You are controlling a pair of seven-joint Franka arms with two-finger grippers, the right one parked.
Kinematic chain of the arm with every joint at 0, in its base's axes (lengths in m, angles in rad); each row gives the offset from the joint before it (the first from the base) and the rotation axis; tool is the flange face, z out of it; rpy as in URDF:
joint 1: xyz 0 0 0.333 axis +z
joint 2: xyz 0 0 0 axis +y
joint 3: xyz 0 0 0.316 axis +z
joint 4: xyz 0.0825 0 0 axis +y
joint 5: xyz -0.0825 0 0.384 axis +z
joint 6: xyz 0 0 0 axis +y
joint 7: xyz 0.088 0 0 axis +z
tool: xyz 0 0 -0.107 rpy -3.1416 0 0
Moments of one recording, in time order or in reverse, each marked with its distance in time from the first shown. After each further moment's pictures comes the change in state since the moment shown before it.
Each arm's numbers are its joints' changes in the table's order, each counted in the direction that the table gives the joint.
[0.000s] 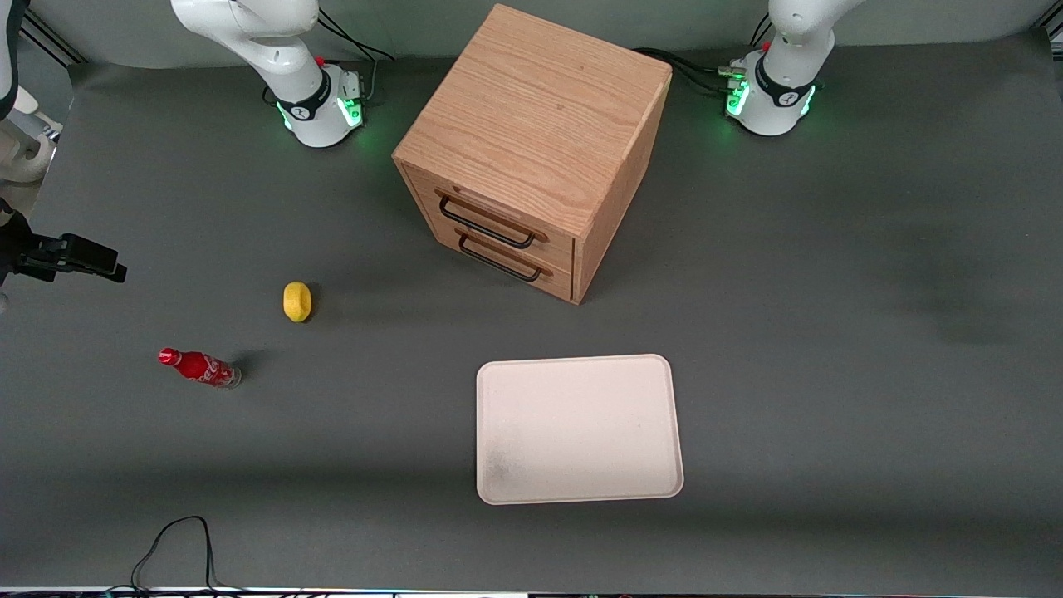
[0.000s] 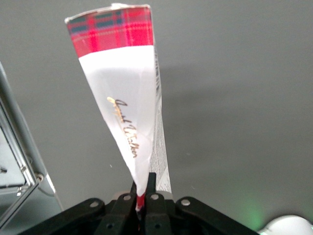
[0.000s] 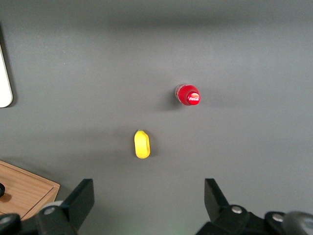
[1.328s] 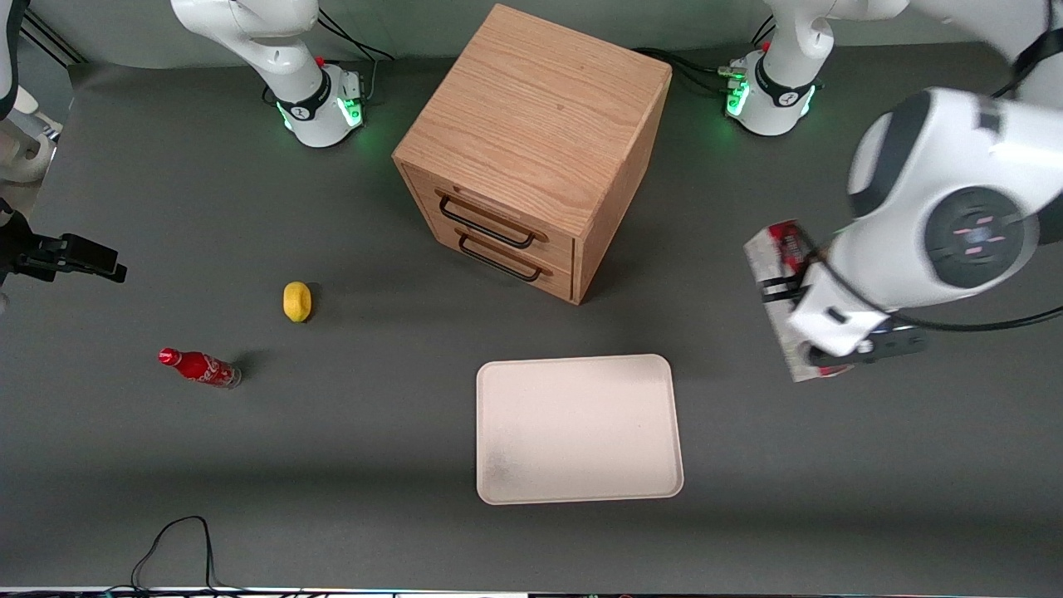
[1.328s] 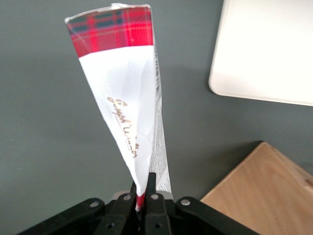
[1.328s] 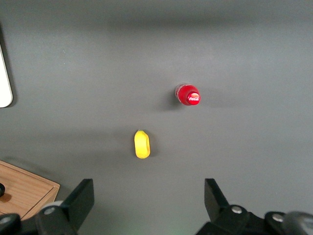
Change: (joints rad) arm -0.797 0.132 -0.088 -0.215 -0.112 0.172 1.159
